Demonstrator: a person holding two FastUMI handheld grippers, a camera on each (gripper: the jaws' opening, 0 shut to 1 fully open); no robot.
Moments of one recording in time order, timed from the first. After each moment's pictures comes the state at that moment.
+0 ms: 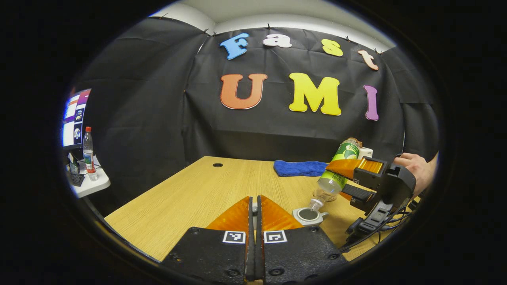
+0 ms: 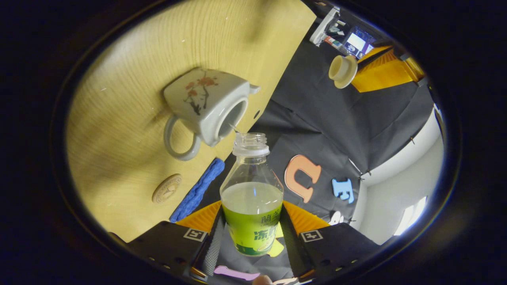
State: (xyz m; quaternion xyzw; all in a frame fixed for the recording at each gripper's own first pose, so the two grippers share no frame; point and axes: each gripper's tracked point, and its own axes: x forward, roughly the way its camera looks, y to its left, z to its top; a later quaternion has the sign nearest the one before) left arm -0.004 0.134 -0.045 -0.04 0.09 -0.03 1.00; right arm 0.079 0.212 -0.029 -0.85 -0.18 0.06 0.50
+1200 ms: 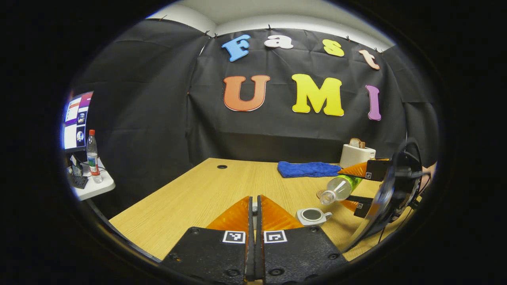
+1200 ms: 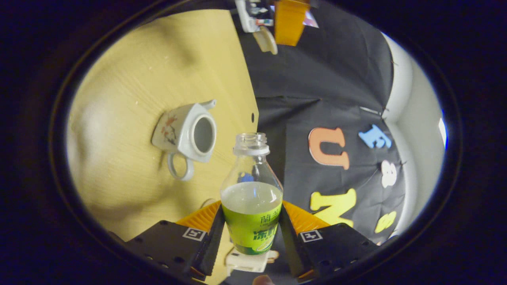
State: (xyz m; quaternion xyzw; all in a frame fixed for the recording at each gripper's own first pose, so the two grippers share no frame) left arm -0.009 0.143 -0.037 -0.03 0.08 -0.01 1.00; right arm 0.078 0.186 -0.057 -0.63 -0.04 0.19 0.75
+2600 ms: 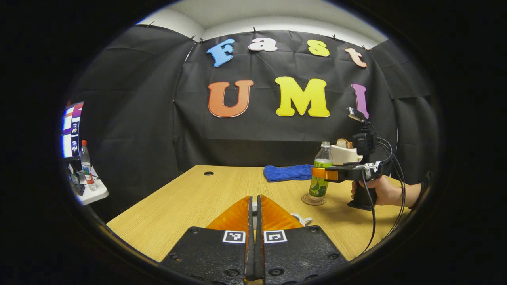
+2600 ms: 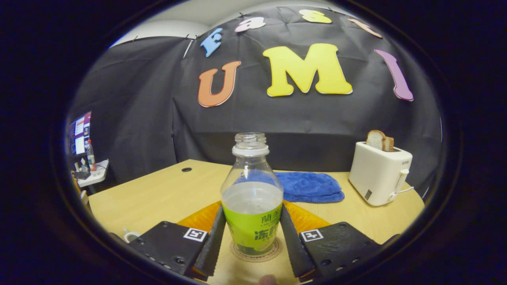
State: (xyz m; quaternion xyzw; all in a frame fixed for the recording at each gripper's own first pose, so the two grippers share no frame) left arm -0.007 0.099 -0.022 -0.02 0.06 -0.05 1.00; right arm 0.207 0.149 -0.045 0.03 0.12 0.17 0.98
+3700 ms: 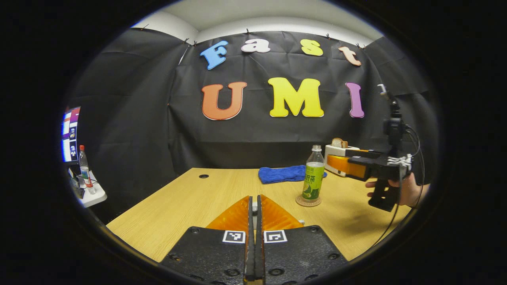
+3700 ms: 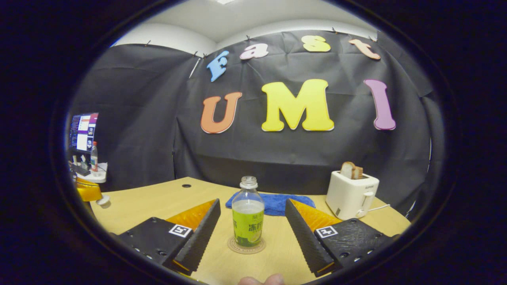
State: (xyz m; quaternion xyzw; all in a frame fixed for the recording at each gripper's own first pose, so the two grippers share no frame) left arm -0.005 0.068 -0.018 0.00 0.05 -0.07 1.00; right arm 0.108 0.092 0.017 0.02 0.01 0.14 0.99
